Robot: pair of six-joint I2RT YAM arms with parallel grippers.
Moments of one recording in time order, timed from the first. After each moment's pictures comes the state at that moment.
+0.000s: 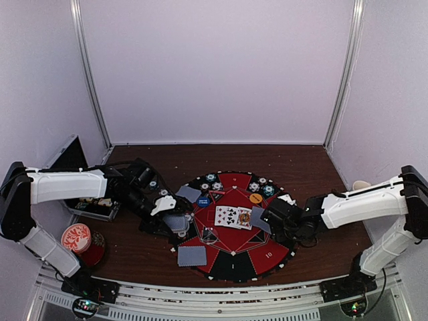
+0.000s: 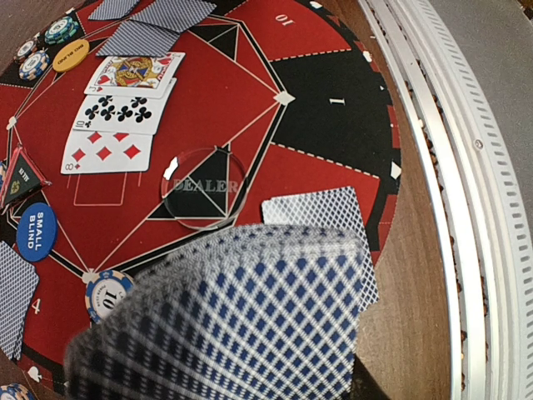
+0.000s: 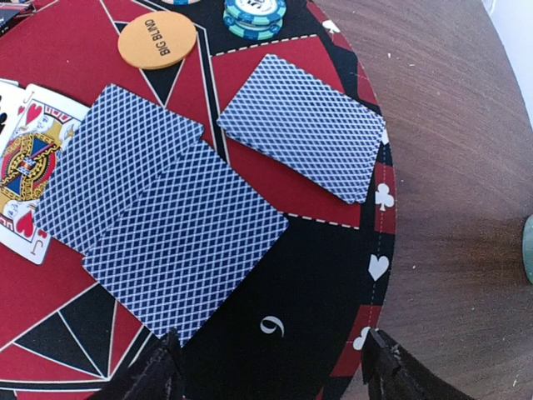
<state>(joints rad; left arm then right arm) -0.66 1.48 0.91 -0.60 0.63 0.86 1.00 1.48 0.75 -0.55 0.62 0.76</state>
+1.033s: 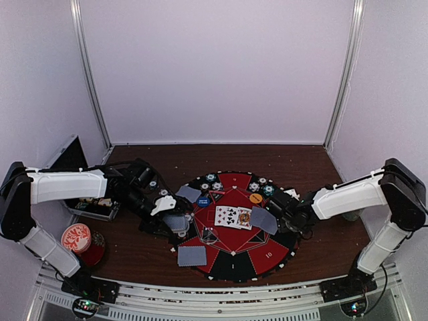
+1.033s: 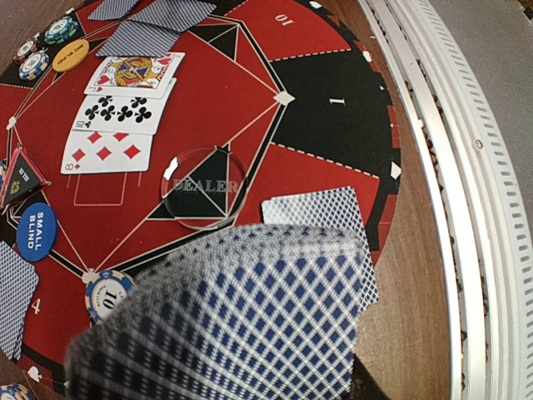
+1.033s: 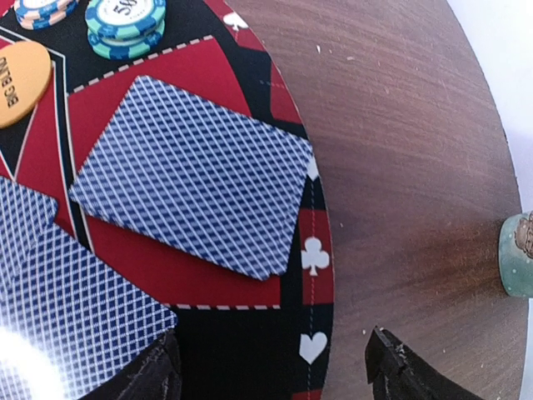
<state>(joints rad) -0.66 1.48 0.91 -0.60 0.63 0.86 0.83 1.62 0.76 -0.45 0.67 0.68</state>
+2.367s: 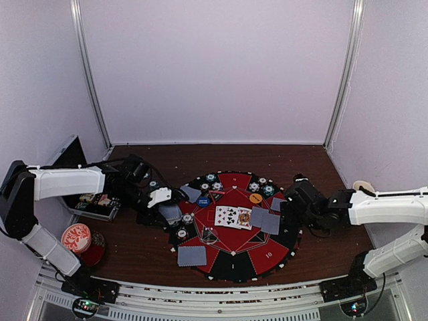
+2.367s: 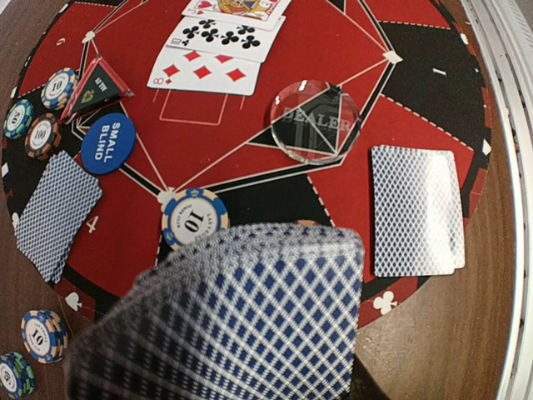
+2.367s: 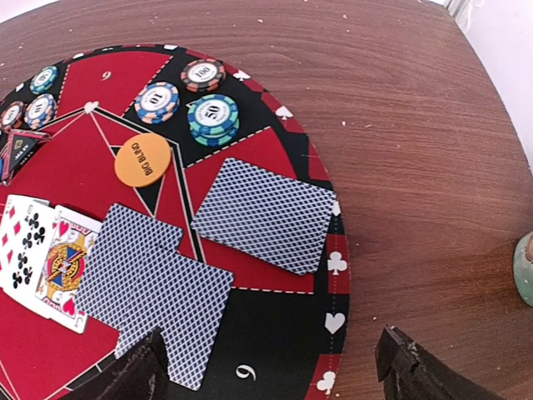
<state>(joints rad) -0.56 1.50 0.91 -0.55 0.50 0.82 0.87 1.23 0.67 -0.42 0.61 0.67</state>
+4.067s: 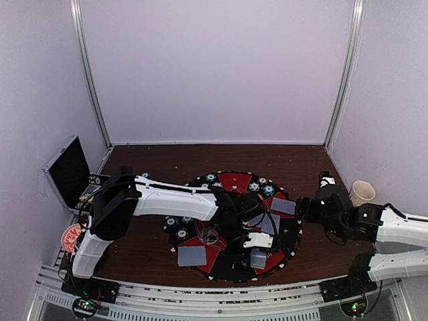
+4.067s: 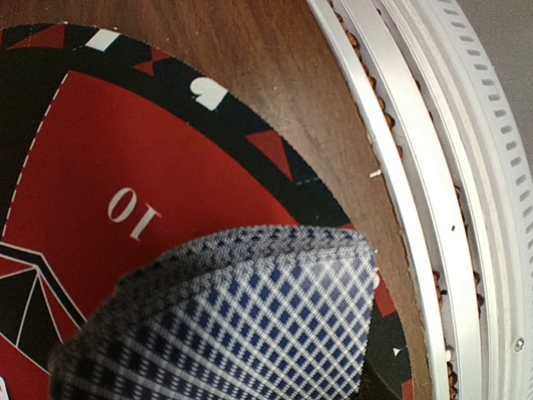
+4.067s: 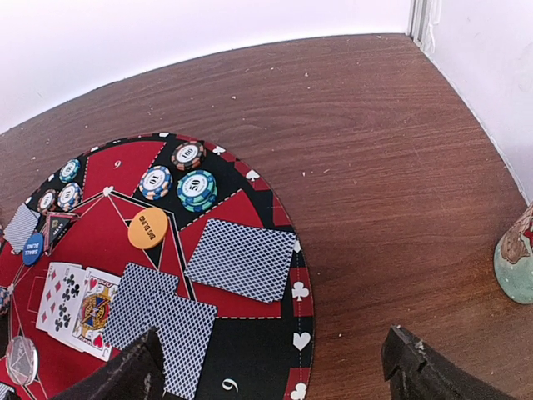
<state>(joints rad) -1.20 2.29 1.76 -0.75 0.48 0.60 0.82 0.86 0.47 -0.32 0.65 0.68</state>
